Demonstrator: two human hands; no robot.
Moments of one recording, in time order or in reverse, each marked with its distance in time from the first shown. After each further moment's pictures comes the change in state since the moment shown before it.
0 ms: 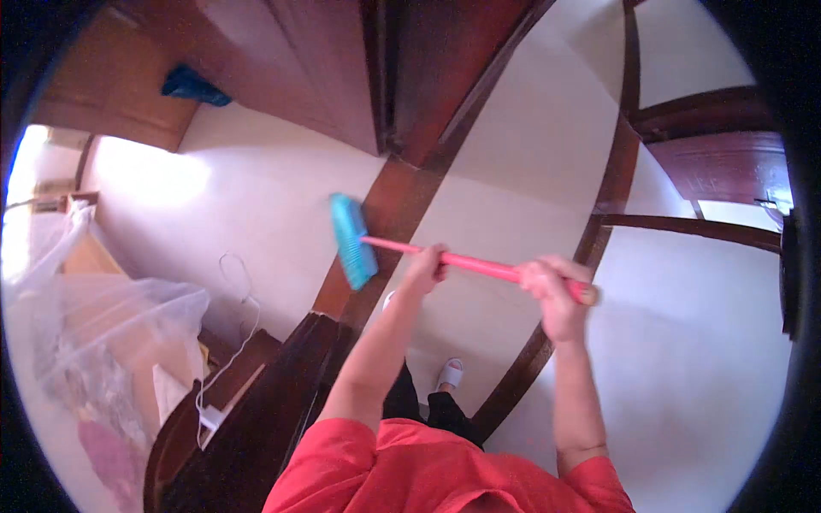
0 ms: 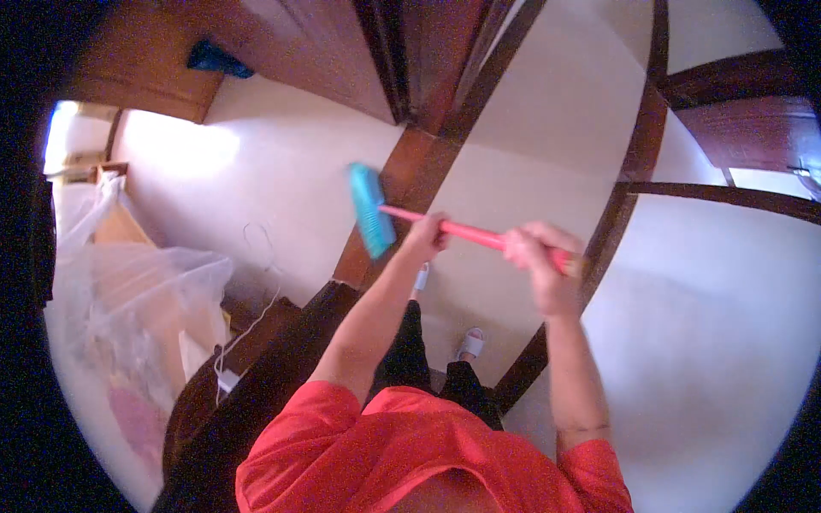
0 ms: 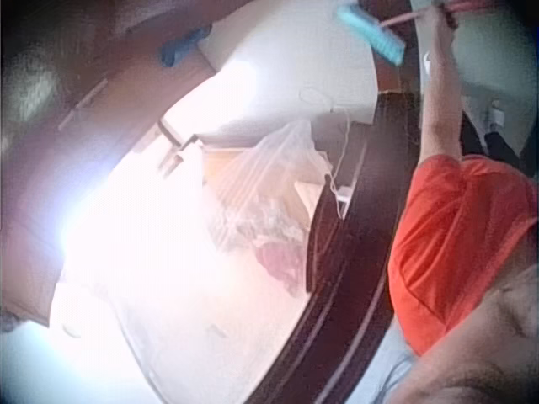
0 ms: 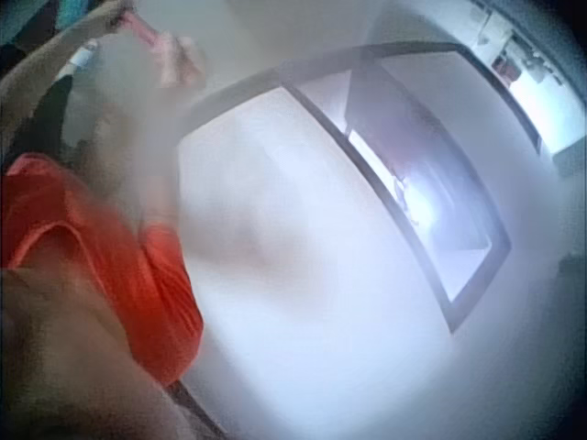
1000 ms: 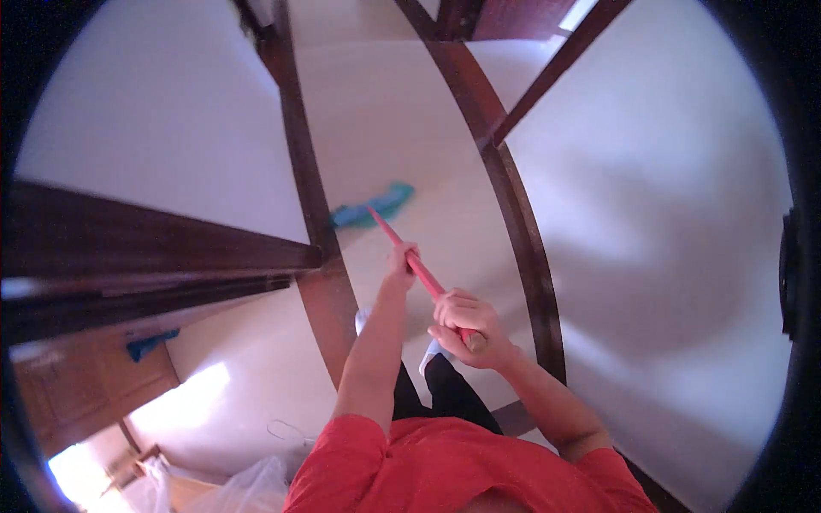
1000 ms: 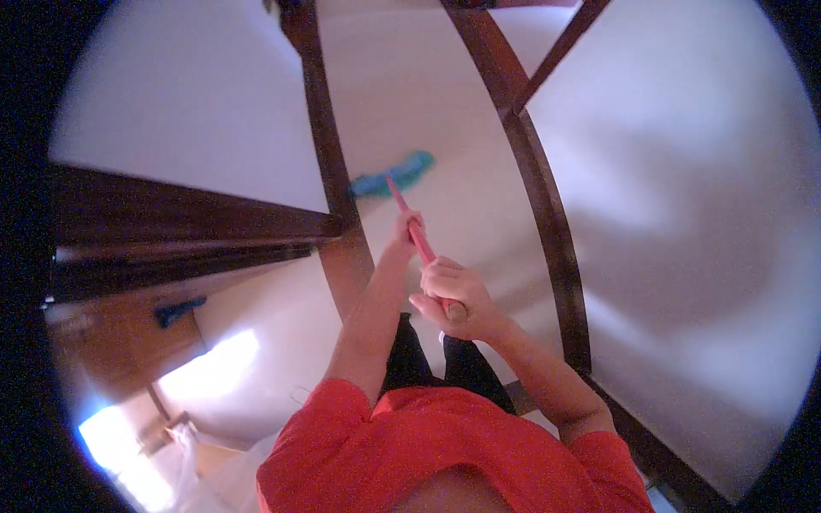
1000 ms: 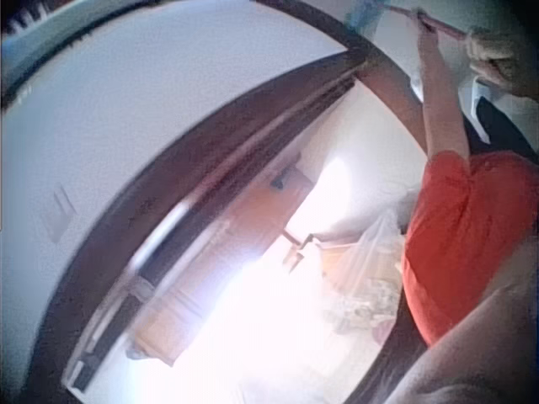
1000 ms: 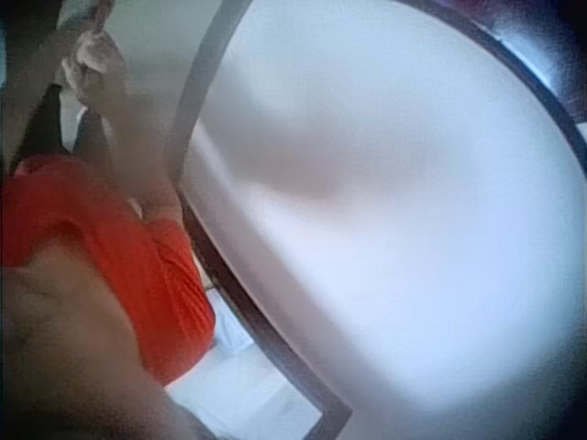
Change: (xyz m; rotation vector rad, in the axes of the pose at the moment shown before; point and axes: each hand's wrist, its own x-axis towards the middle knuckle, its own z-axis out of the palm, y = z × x) left_hand 0.120 -0.065 0.294 0.338 -0.248 -0.115; right_hand -0.024 0.014 -0.210 -0.208 0.188 -0.391
